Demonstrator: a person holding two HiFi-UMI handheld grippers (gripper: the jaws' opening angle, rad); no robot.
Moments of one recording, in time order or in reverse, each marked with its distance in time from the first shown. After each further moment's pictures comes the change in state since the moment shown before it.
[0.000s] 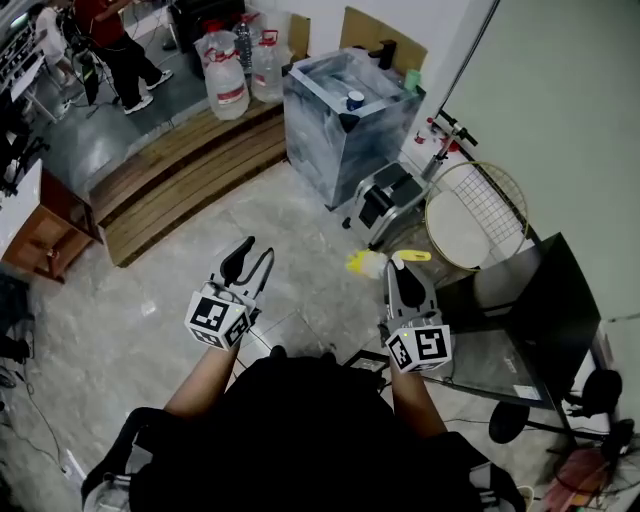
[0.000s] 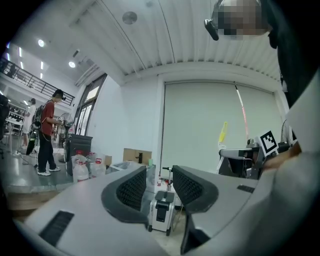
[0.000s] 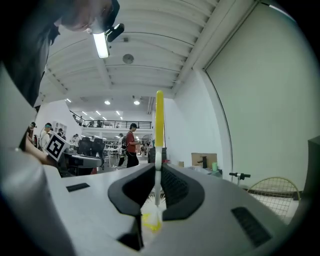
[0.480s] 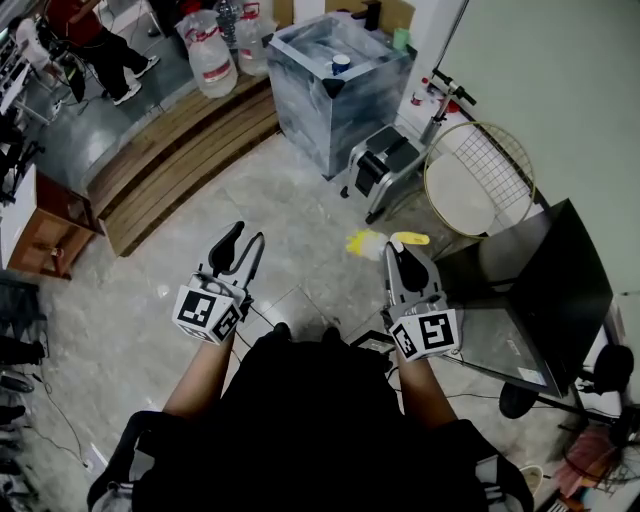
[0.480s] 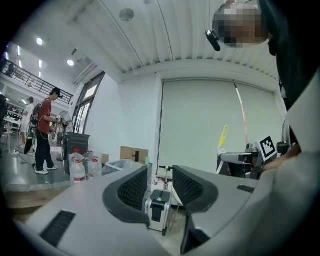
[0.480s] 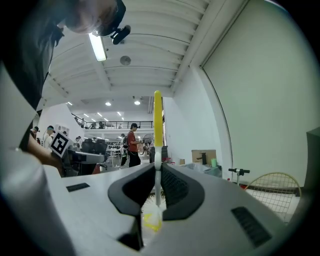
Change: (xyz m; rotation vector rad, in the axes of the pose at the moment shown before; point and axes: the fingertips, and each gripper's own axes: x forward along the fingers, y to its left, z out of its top) left arm 0.033 -0.039 -0.008 -0.001 0.017 -0.011; right arm -0.022 -0.048 -0.022 0.012 0.013 0.040
